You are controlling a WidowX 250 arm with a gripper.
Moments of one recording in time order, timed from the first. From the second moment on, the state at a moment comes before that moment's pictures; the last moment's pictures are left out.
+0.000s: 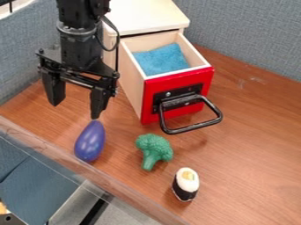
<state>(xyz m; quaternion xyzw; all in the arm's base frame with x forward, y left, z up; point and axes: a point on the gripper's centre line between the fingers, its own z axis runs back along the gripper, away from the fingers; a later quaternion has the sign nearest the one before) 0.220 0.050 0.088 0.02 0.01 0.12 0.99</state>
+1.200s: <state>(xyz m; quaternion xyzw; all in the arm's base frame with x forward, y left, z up) 0.206 0.036 0.029 0.03 -0.02 0.13 0.99</state>
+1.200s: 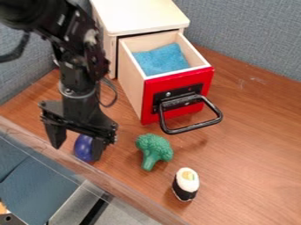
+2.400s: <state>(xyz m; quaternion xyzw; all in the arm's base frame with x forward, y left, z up) 0.228 0.044 0.026 0.00 0.01 0.18 0.98</state>
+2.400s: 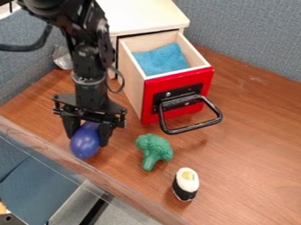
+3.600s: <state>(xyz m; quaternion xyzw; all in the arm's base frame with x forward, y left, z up) 0.278 0.033 0.103 0.02 0.01 0.17 0.99</state>
